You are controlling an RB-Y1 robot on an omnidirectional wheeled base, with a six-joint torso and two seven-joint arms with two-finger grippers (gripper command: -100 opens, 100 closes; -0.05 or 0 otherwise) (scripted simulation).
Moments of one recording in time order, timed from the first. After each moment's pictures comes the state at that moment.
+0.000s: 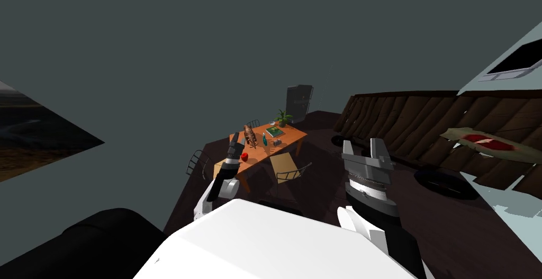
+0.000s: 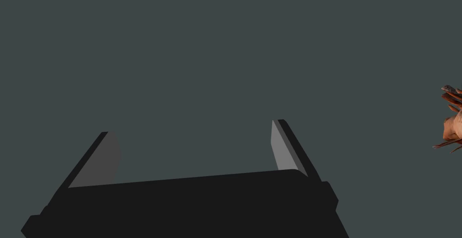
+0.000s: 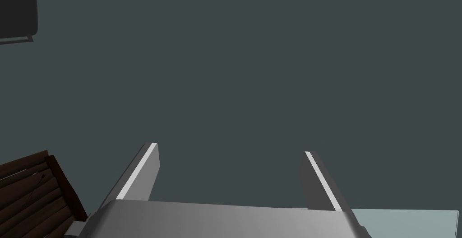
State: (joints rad) left arm 0.43 0.17 0.02 -2.15 0.12 -0.44 -0.03; right arm 0.52 -0.04 0.02 -2.32 -0.11 -0.57 0.04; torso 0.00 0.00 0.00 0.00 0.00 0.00
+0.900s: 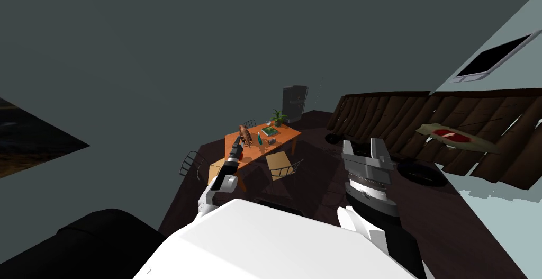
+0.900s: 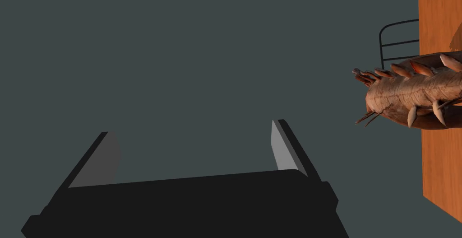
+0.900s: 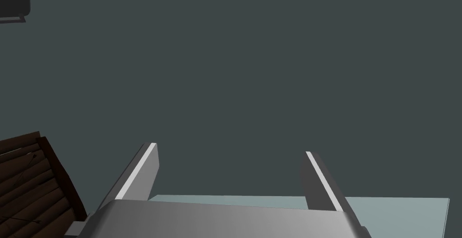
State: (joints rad) left arm 0.34 0.21 0.11 -1.93 0.16 -0.33 -0.08; right arm 0.52 -0.04 0.02 -2.32 -0.11 -0.57 0.04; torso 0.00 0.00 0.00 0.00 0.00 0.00
